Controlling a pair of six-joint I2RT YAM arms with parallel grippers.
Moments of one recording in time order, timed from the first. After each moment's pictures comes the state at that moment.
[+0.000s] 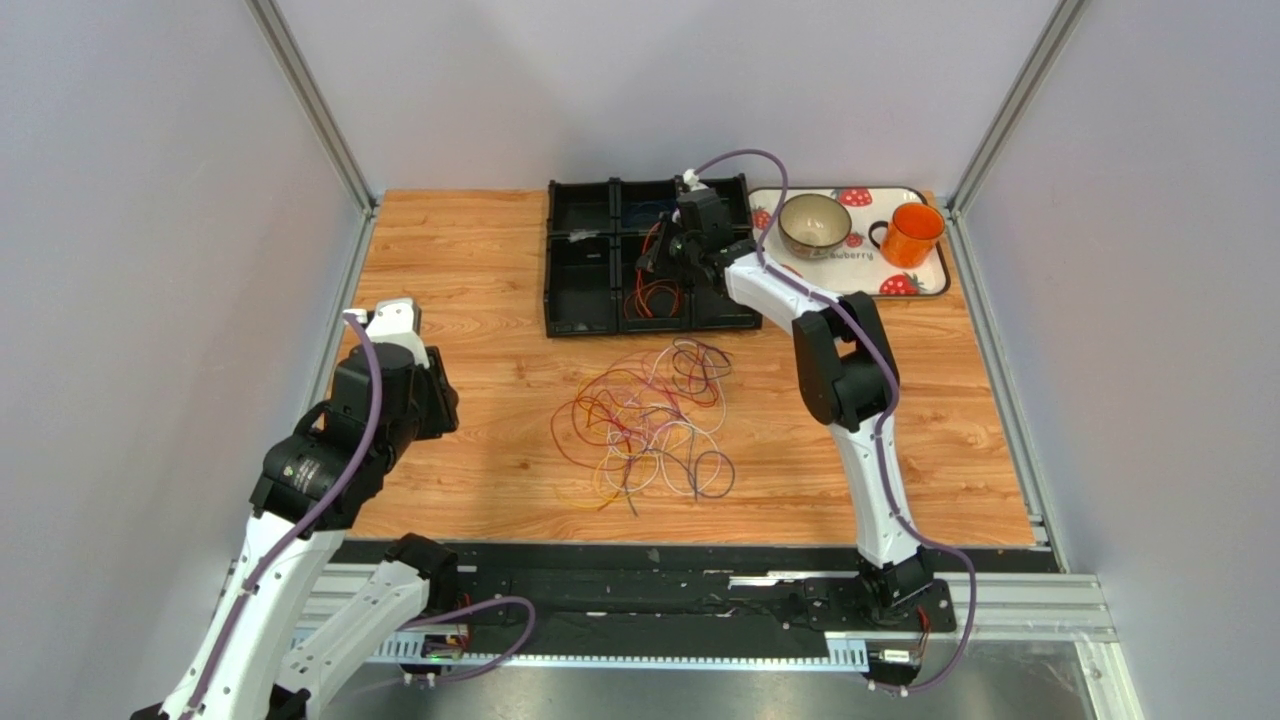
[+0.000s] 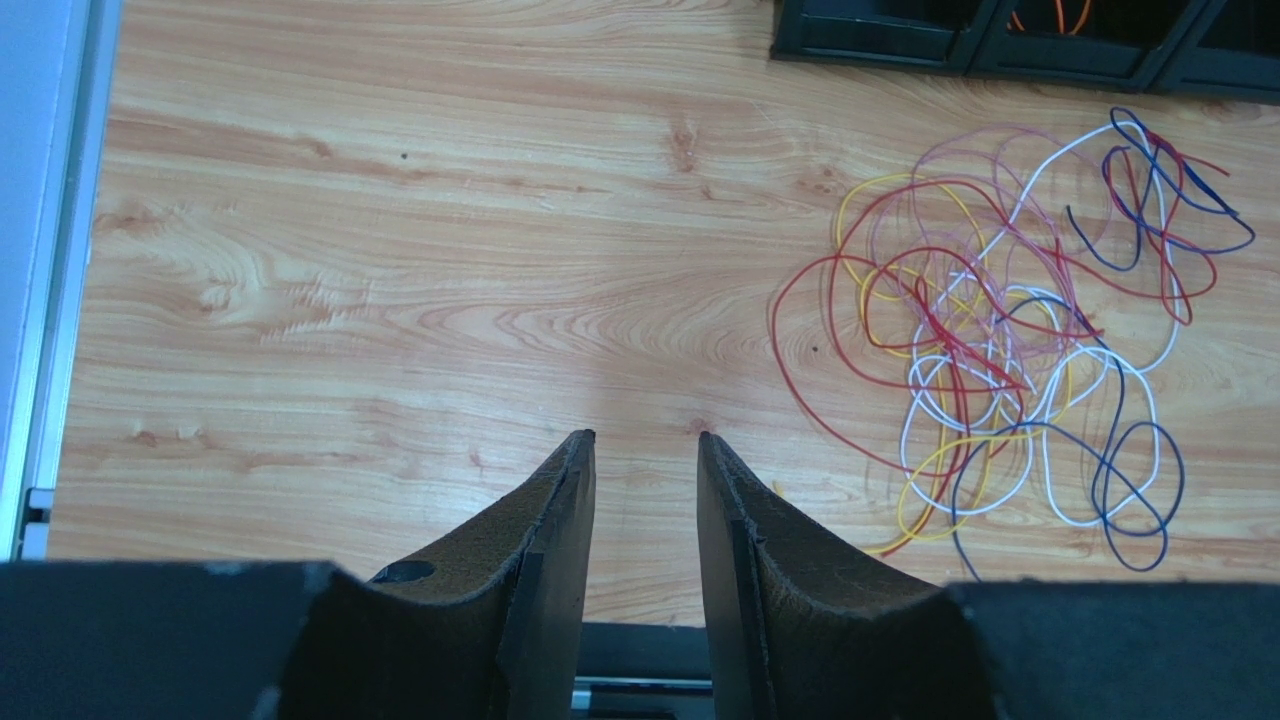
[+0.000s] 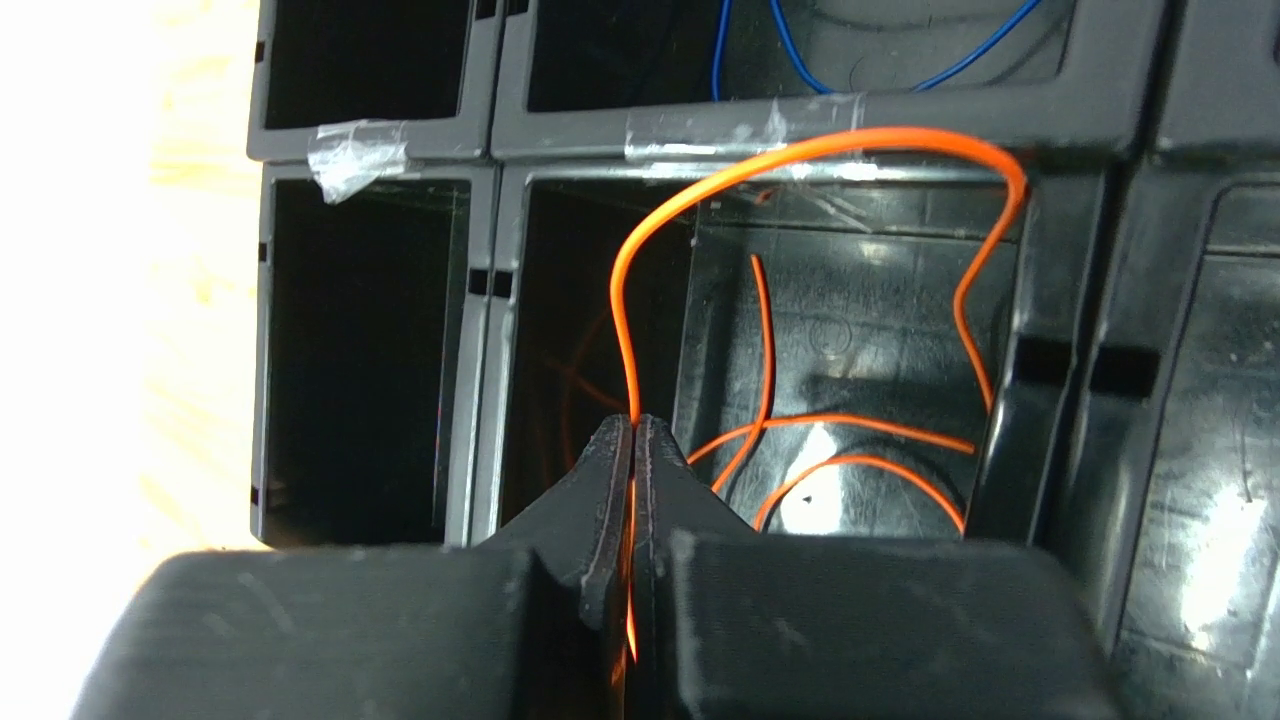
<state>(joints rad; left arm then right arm) -0.38 0.68 1.04 -1.01 -0.29 -0.38 0.46 2.32 1.86 -0.09 -0.17 0.64</state>
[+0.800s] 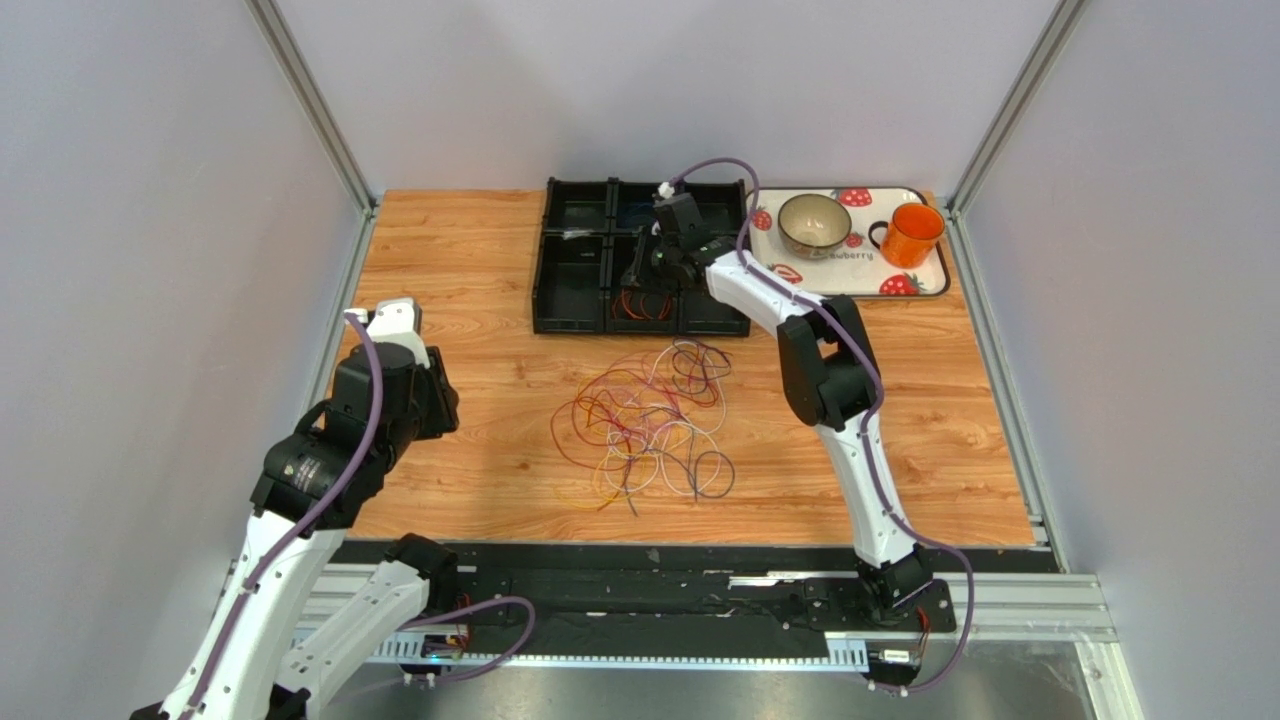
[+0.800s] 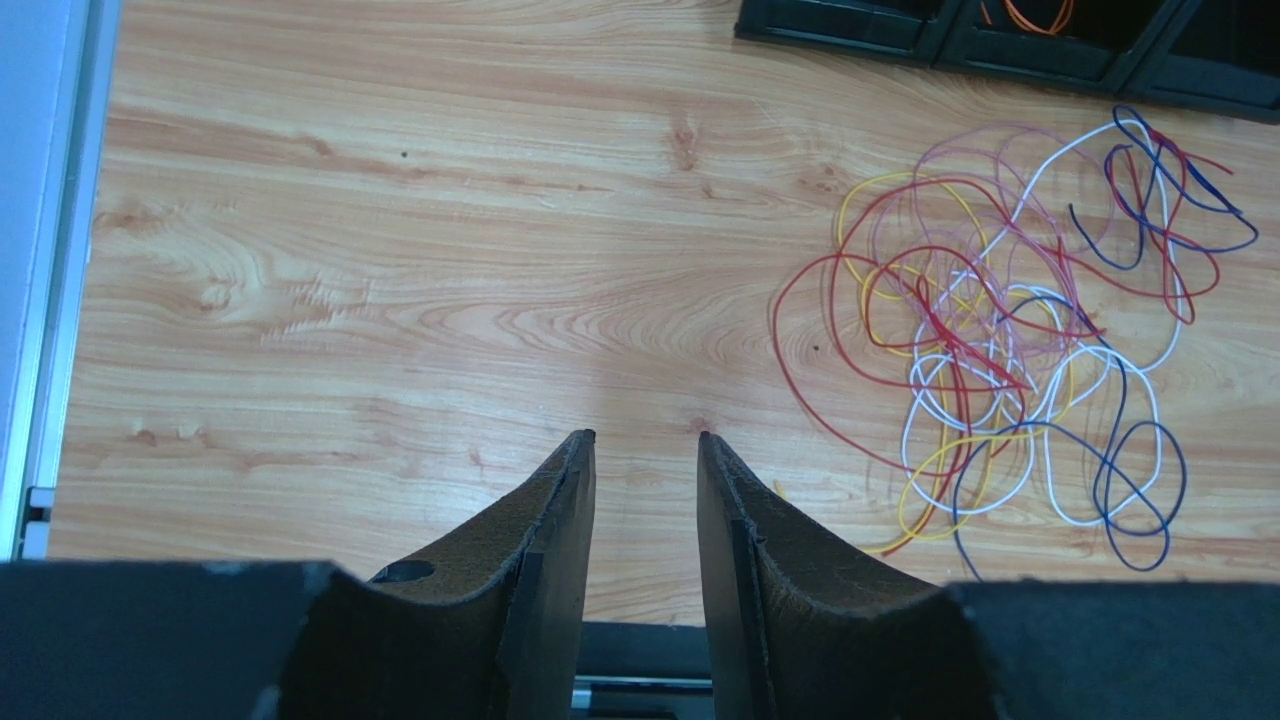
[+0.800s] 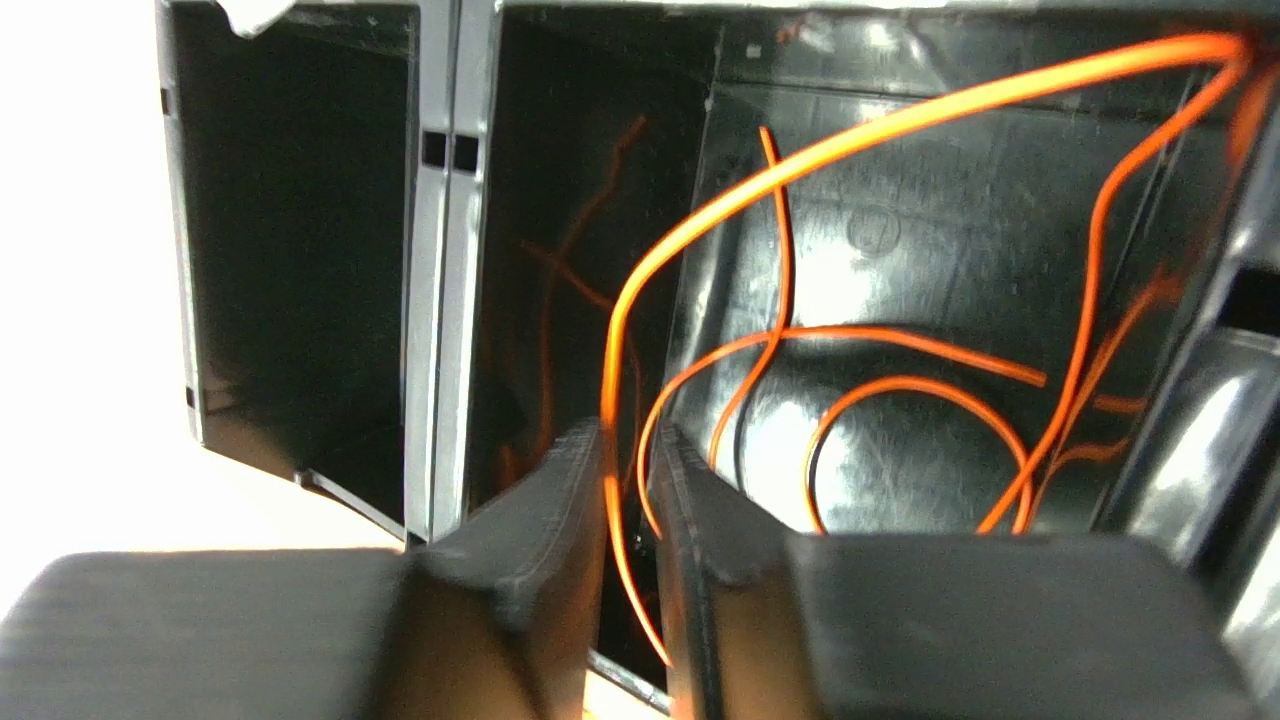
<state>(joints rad) -0.38 0.69 1.04 -1.01 -0.29 -0.38 0.51 2.40 2.00 -0.30 -0.20 0.65</state>
